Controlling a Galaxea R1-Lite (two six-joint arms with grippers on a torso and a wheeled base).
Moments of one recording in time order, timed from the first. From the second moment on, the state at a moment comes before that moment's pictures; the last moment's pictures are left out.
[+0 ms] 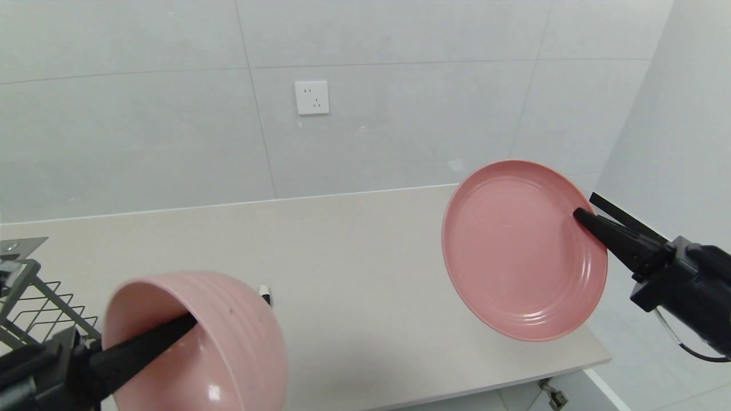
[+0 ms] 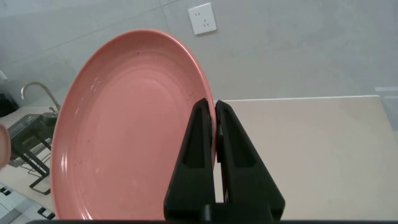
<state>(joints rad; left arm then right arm) -0.43 0.94 -0.14 -0.74 -0.34 -0.37 0.32 1.48 -0.10 -1.57 0.28 0.35</state>
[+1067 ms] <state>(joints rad) -0.43 1.03 -0.08 -0.80 -0.20 -0.23 0.32 1.49 -0.07 -1.57 0.27 0.17</state>
